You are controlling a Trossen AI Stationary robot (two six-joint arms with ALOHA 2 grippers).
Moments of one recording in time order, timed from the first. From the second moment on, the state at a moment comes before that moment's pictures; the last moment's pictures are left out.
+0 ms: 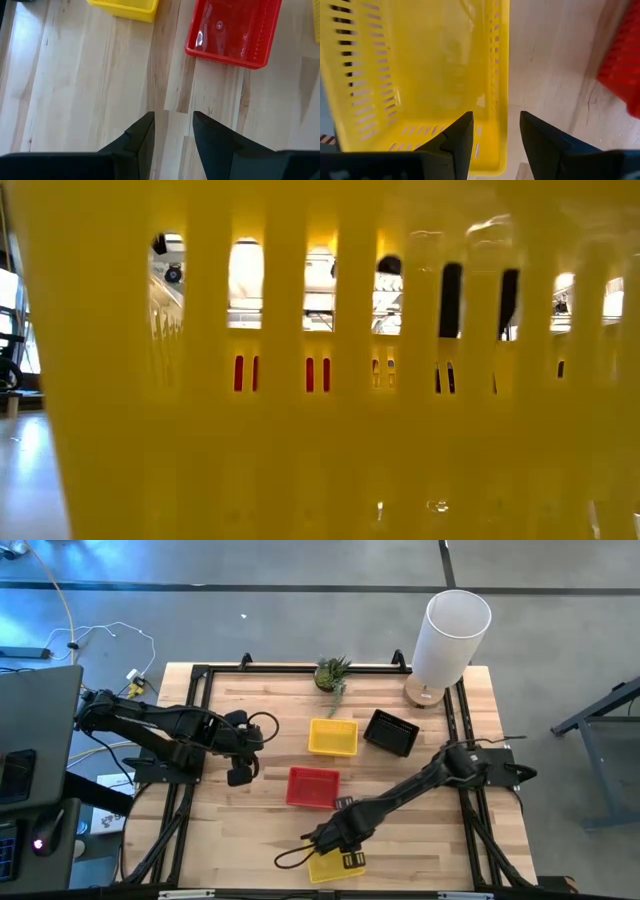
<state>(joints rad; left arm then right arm) -0.09 1.20 1.16 -1.15 -0.22 -0.31 0.49 2.21 1.88 -1.08 -0.04 0.31</state>
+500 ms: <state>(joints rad) -0.09 1.20 1.16 -1.15 -0.22 -0.32 0.49 2.25 1.88 -1.09 -0.08 0.31</state>
